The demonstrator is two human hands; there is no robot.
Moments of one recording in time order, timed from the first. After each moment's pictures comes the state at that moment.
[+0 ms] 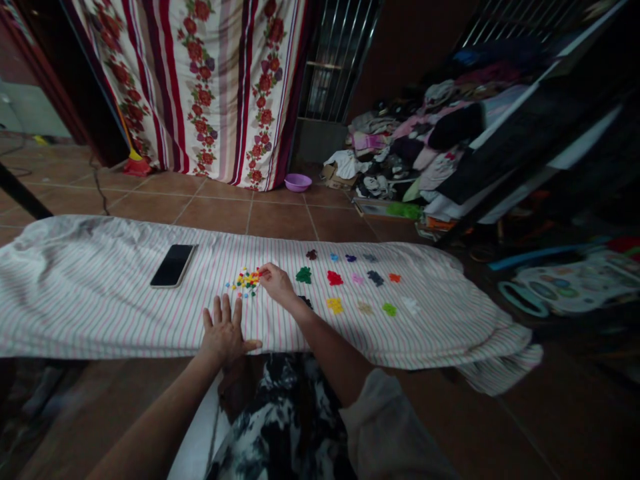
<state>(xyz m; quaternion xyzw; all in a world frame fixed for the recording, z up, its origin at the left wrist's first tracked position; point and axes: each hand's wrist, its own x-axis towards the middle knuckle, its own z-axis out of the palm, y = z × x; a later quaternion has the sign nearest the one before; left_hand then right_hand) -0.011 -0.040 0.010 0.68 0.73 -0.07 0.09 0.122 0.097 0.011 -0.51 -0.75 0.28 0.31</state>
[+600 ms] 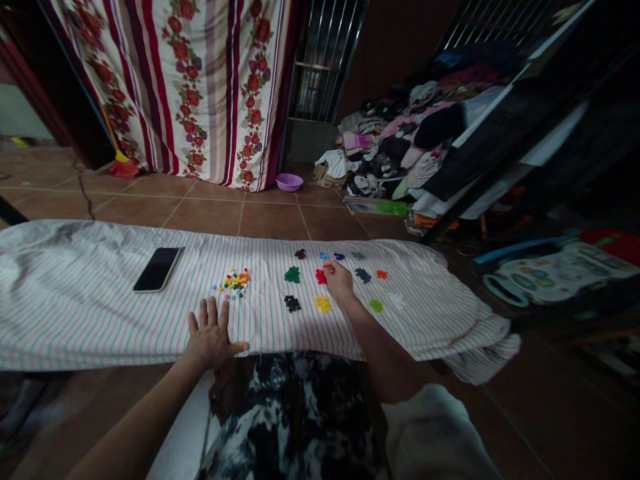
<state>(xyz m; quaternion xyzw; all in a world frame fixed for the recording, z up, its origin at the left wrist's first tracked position) -0.011 -0.040 0.008 0.68 0.73 -0.07 0.07 0.305 0.124 0.014 -0.70 -0.62 0.14 0.34</state>
